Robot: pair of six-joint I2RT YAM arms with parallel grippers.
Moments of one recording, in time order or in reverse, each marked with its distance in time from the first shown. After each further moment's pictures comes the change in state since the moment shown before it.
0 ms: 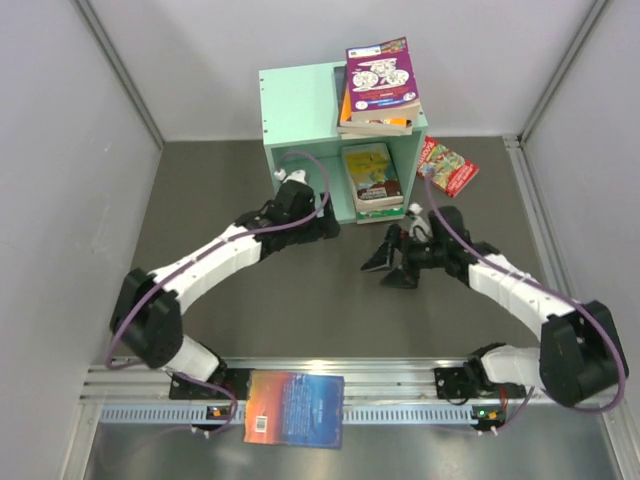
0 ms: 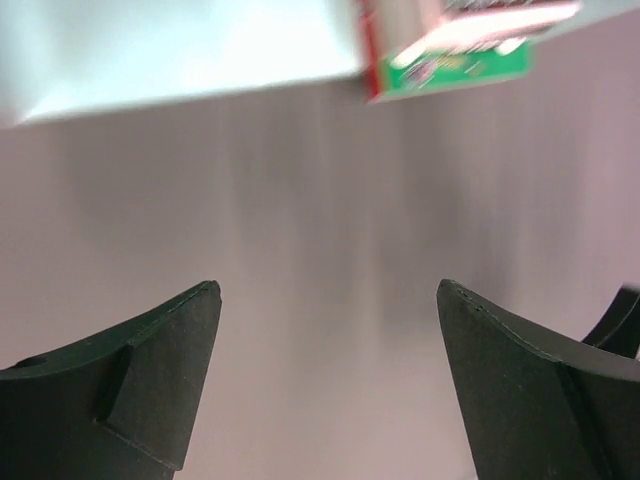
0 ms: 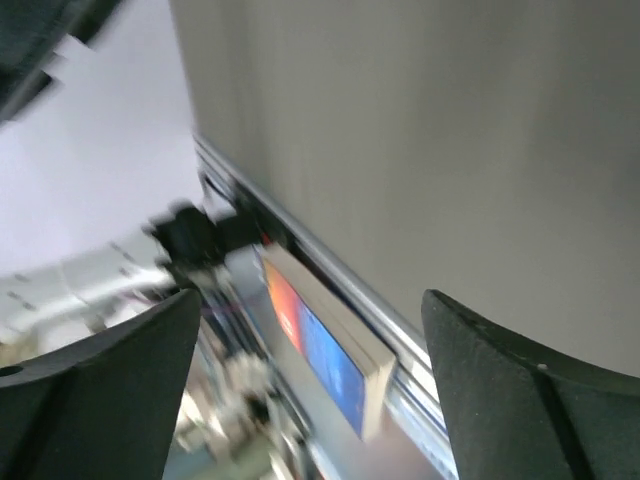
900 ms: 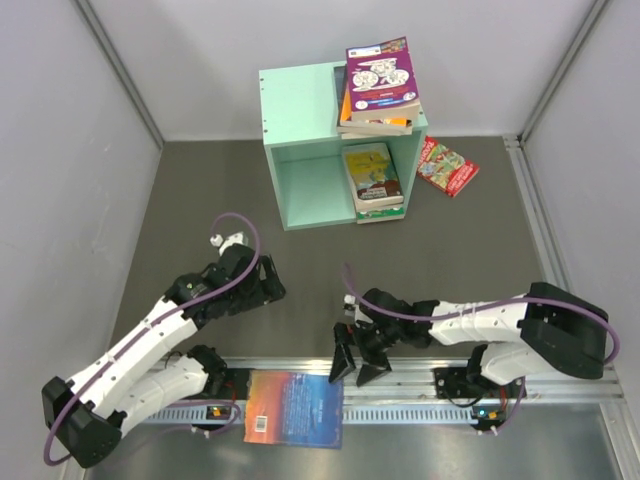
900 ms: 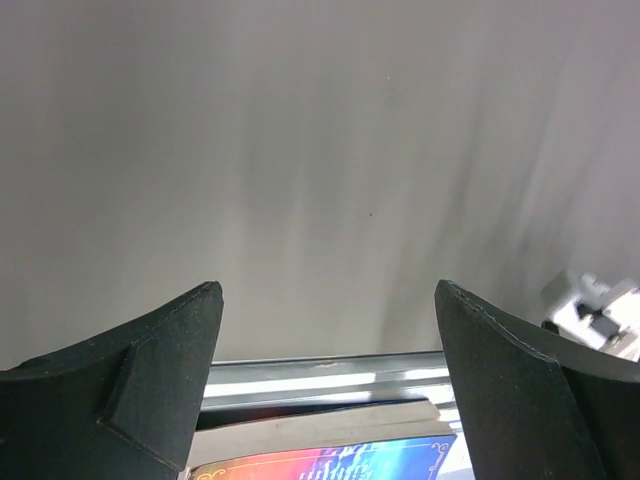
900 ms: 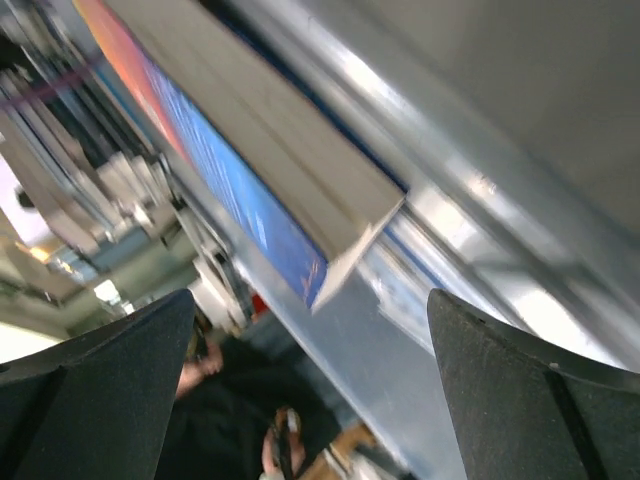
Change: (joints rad) left arm -0.001 -0.725 -0.430 -0.552 -0.094 -0.182; right arm 0.824 0.165 -0.119 0.080 0.125 0.198
